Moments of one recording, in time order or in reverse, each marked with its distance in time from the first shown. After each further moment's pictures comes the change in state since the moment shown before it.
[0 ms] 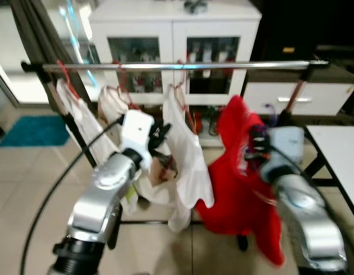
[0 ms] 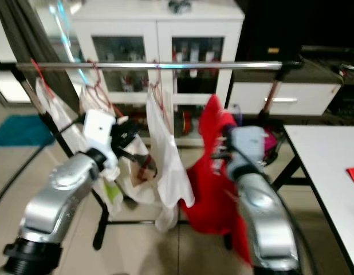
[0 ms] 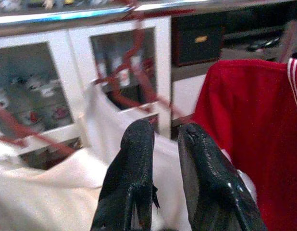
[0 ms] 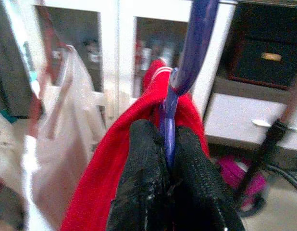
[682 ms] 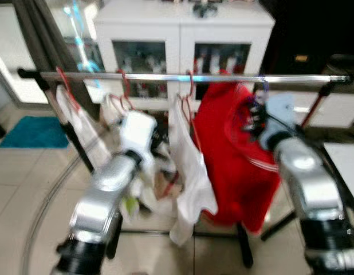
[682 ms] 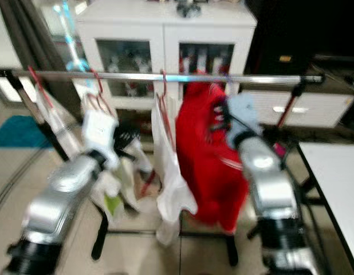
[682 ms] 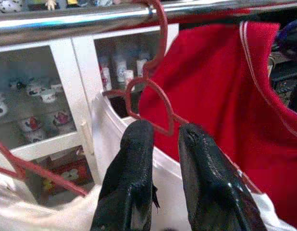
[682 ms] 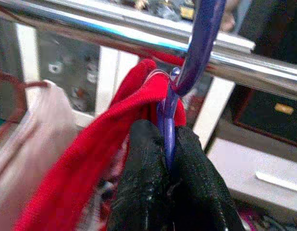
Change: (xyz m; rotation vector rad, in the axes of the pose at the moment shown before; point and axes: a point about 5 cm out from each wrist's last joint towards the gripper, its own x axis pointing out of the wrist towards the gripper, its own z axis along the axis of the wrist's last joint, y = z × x) left arm 0.005 -0.013 0.002 0.002 -0.013 -0.045; right arm 0.048 -0.033 0.027 -0.123 -0.027 0.008
